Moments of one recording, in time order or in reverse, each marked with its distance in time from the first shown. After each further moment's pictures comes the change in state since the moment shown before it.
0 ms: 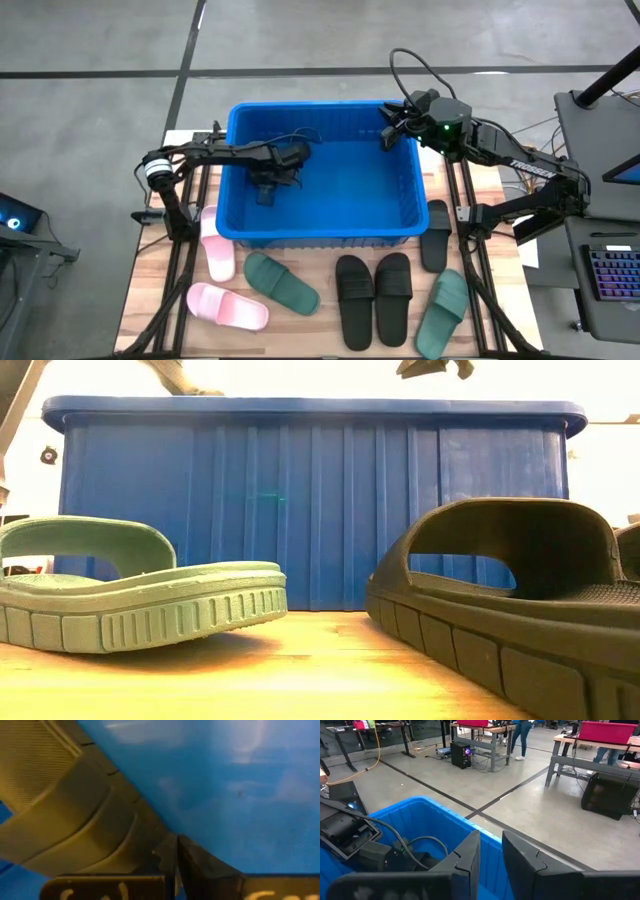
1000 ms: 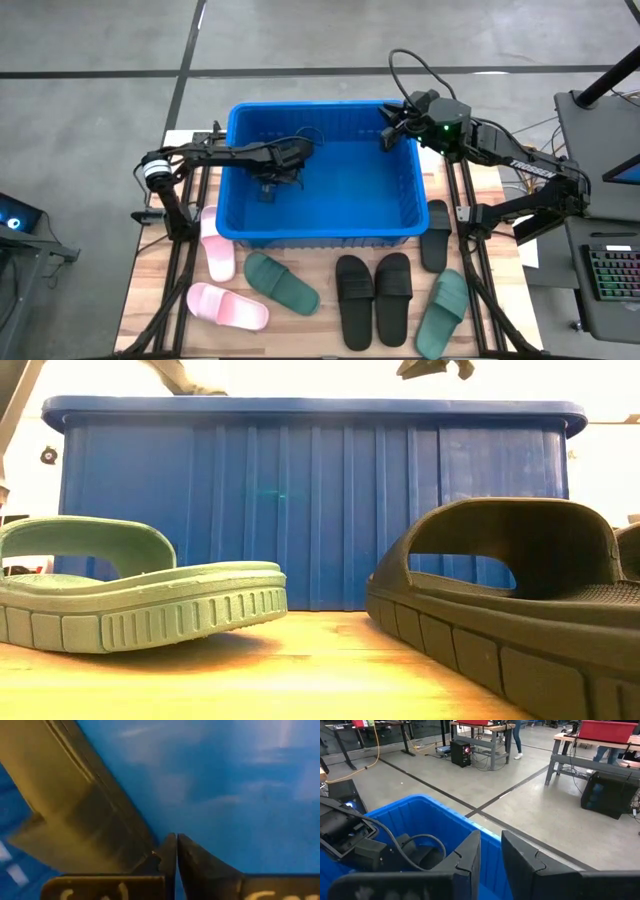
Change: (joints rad) left arm -0.020 -0.010 -0.003 0.071 -0.081 0.078; right arm 0.000 0.000 0.000 -0.012 0.000 0.004
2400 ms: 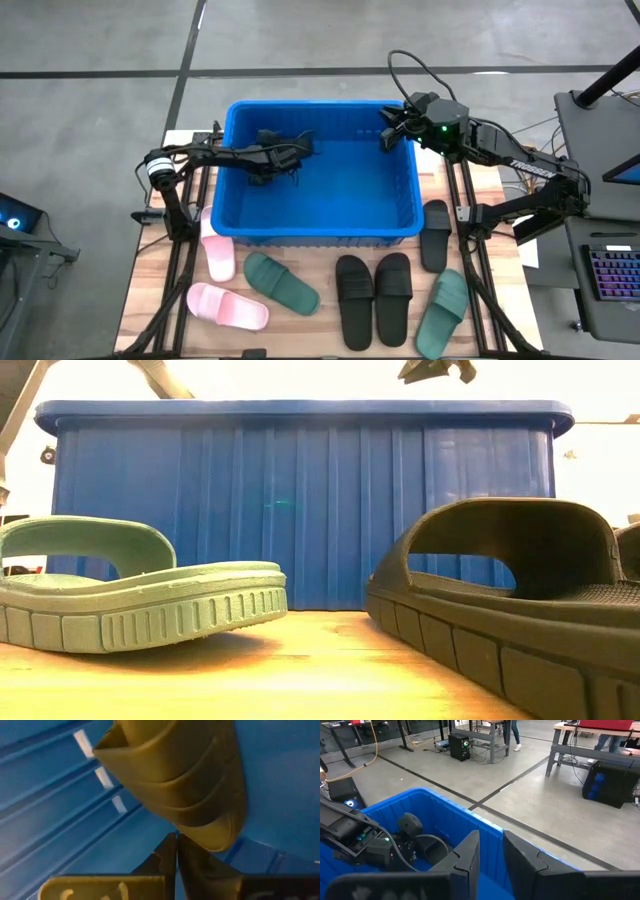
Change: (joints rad) left arm 0.038 0.025 -0.097 0.159 -0.565 0.096; right arm 0.001 0.000 0.000 -0.040 -0.001 0.051
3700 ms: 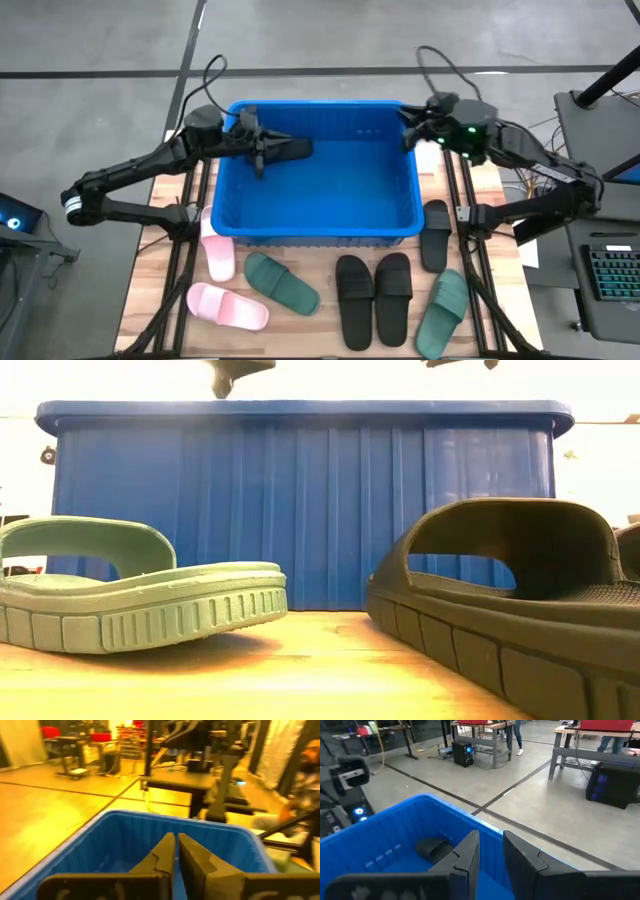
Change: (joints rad) left arm -0.012 -0.731 -0.019 0.628 1.178 -0.682; right arm 0.021 -0.123 0.000 -0.087 -0.003 0.022
